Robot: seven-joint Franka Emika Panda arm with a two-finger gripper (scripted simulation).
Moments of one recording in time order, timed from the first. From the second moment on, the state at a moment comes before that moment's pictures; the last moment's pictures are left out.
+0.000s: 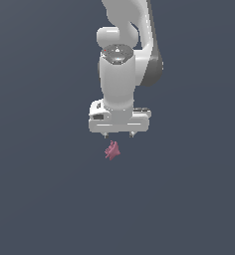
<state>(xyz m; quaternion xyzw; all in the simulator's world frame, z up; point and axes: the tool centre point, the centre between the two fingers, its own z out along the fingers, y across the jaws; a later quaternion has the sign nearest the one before) 0.022 0.006 0.205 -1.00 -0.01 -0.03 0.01</state>
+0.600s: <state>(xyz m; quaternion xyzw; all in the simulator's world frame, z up) 0.019 0.002 0.185 -1.00 0.04 -0.02 0.01</state>
